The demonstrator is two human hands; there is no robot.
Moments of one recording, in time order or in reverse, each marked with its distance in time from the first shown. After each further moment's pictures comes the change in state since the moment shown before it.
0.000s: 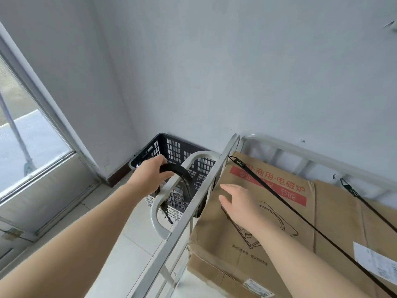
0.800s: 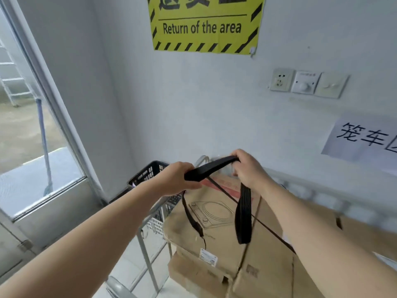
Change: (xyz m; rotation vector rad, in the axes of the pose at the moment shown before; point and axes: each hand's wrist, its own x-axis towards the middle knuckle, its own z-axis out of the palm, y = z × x) left_hand -0.218 0.271 -0.055 0.054 -0.098 0.315; right_hand -0.197 0.017 -0.235 0.380 0.208 -0.138
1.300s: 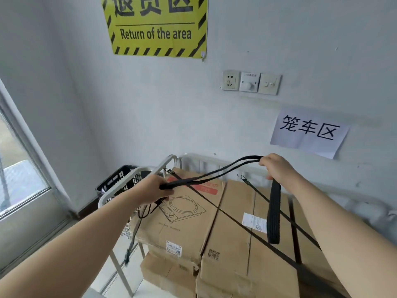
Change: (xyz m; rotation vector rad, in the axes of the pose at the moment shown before) left_hand -0.008 0.050 0.074 -0.098 -0.091 -0.081; right_hand -0.092 0.113 -0.163 0.077 0.245 0.367
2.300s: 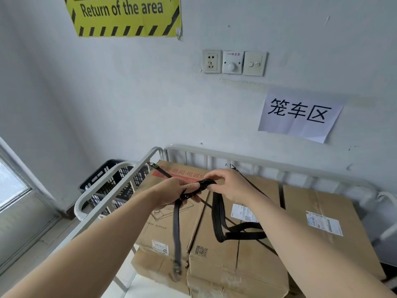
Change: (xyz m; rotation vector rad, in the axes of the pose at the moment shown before) left_hand 0.058 0.082 0.069 -0.660 -0.406 -0.116; right_hand 0.000 0.032 0.068 -0.190 -0.351 -0.305
